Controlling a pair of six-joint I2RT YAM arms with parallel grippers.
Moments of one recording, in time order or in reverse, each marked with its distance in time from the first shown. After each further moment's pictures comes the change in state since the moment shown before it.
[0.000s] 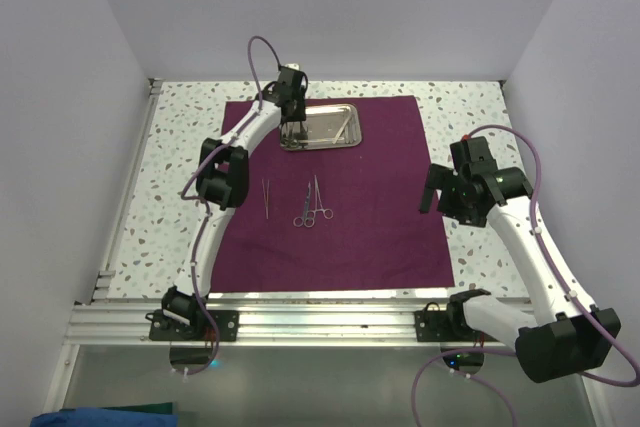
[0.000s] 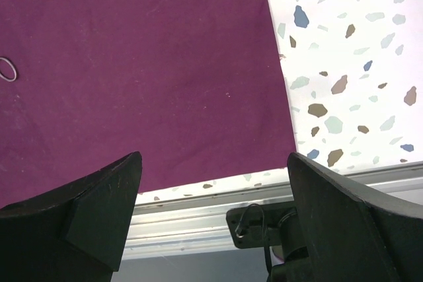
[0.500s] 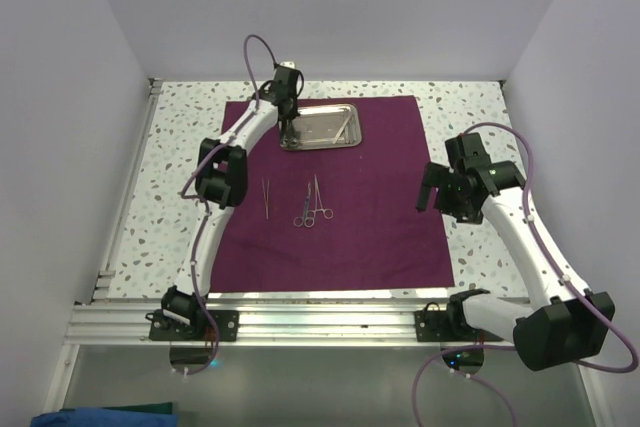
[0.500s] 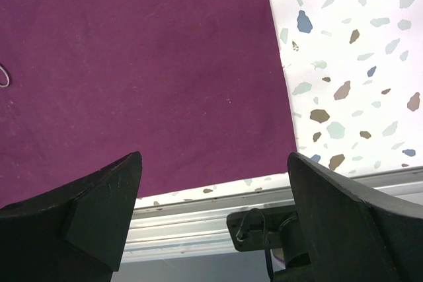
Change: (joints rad) left arm 0.024 0.028 0.032 0.011 -0.018 0.020; right arm 0.000 0.064 0.002 0.023 0.001 -0.002
